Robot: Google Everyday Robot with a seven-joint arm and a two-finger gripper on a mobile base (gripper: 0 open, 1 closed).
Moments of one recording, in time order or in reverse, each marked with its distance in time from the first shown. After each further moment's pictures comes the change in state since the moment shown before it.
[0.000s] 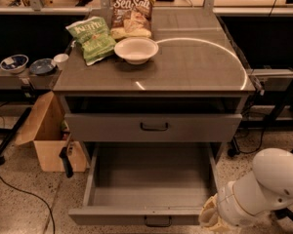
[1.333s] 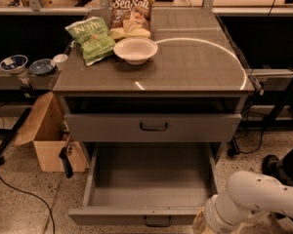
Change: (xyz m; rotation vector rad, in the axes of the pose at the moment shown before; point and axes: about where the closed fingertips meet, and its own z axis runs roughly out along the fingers) arm 0.050 -0.018 0.099 0.004 0.092 0.097
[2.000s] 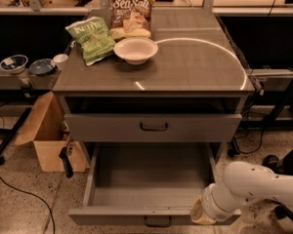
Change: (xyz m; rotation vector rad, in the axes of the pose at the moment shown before) arm -0.001 -0.043 0.005 0.041 -0.004 -0.013
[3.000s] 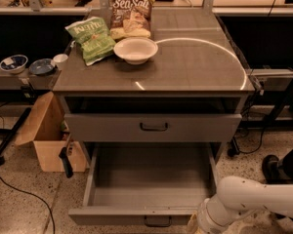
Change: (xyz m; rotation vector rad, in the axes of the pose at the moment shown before) arm 0.013 0.031 0.051 -0.082 -0.015 0.073
